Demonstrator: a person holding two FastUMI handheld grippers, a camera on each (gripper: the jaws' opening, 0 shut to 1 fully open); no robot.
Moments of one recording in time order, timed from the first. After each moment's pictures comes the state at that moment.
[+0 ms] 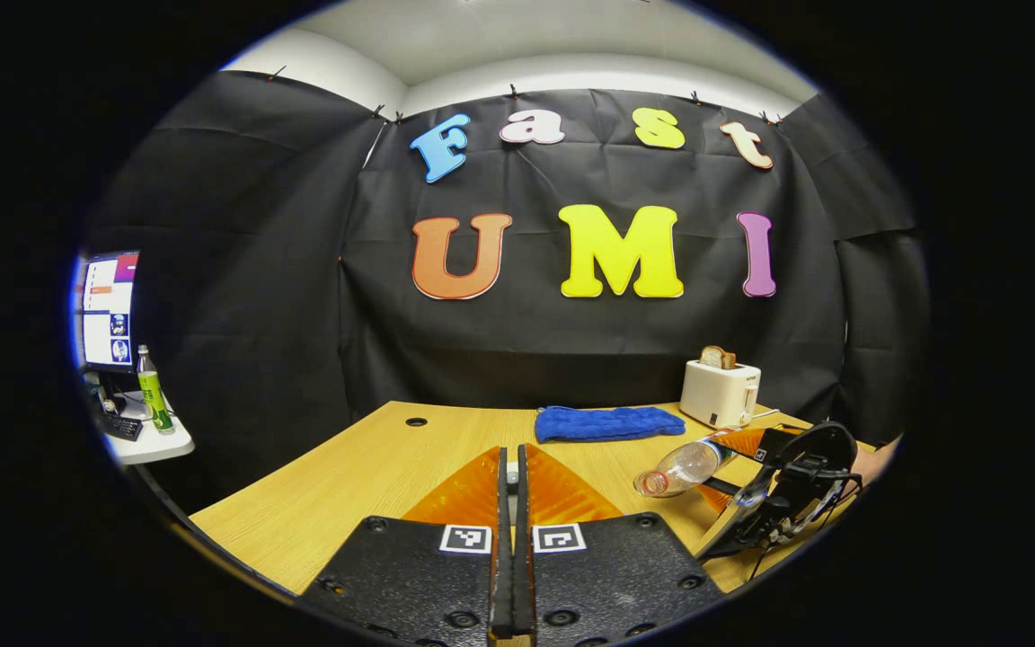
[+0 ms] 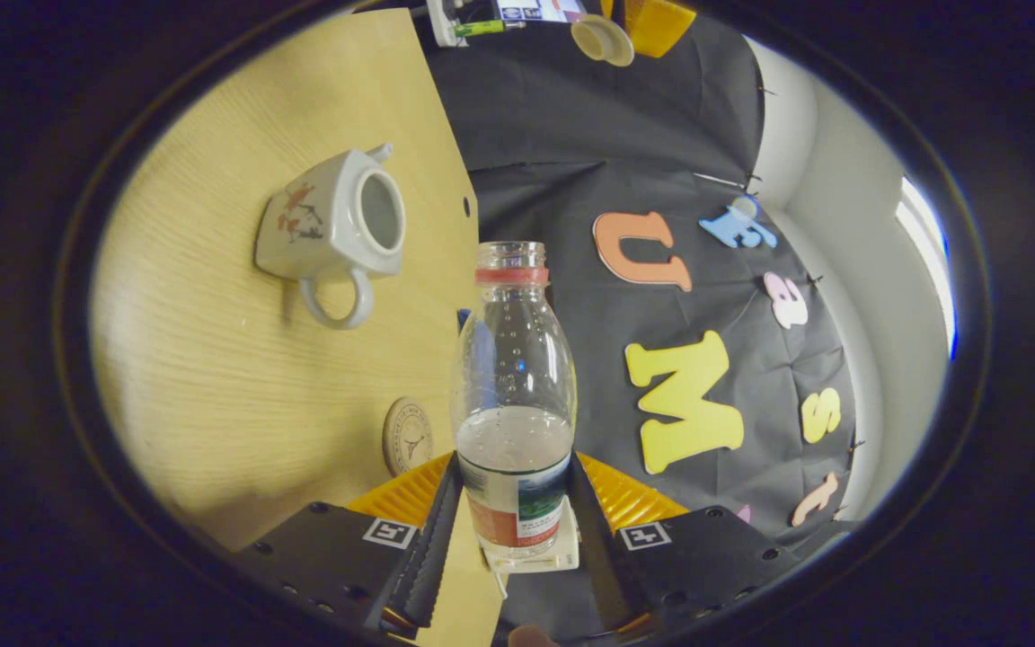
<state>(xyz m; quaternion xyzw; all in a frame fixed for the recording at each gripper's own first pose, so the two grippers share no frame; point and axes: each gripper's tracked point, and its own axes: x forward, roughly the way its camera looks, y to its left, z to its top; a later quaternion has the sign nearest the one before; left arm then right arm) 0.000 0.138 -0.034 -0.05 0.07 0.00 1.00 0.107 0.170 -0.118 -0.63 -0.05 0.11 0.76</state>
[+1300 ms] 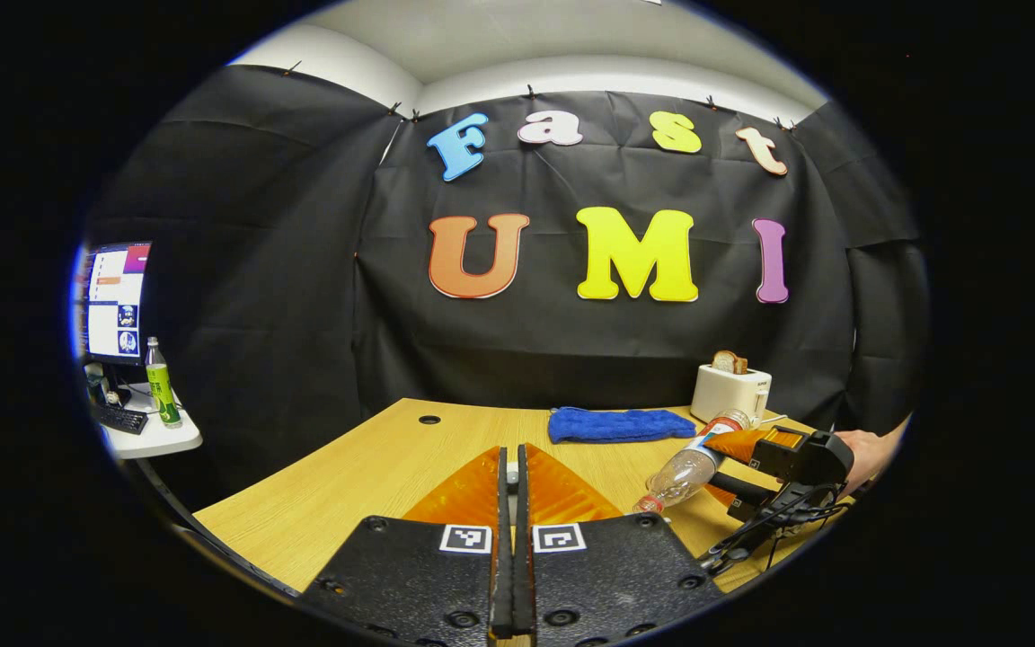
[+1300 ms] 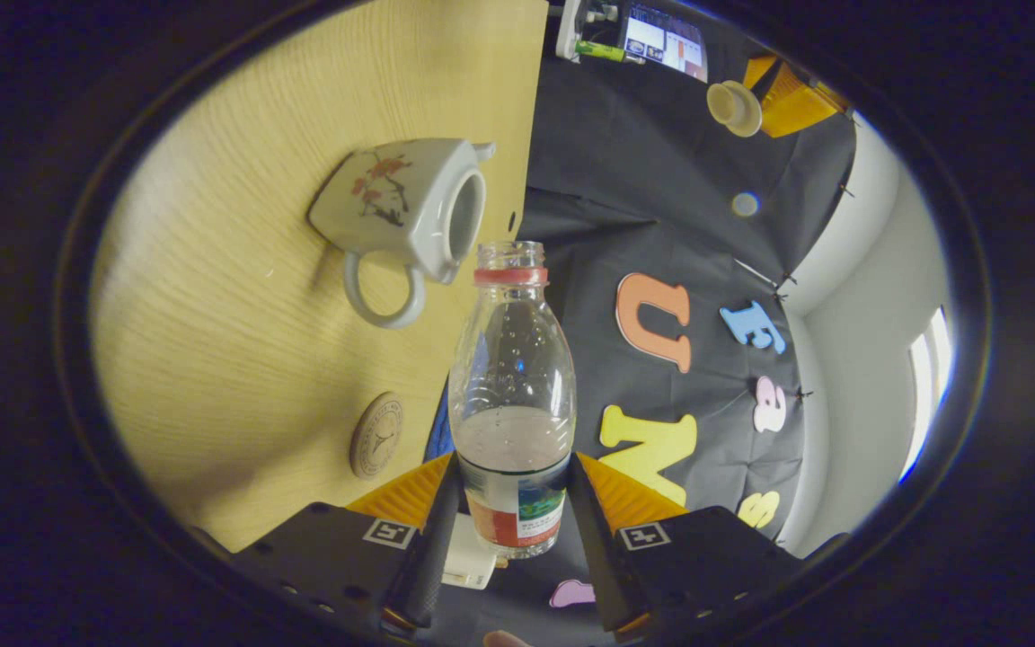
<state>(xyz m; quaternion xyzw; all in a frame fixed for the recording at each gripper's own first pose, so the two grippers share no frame) -0.004 0.157 -0.033 -0.06 0.07 0.02 1.00 0.114 0.194 -0.100 -0.75 -0.11 0.11 0.65</state>
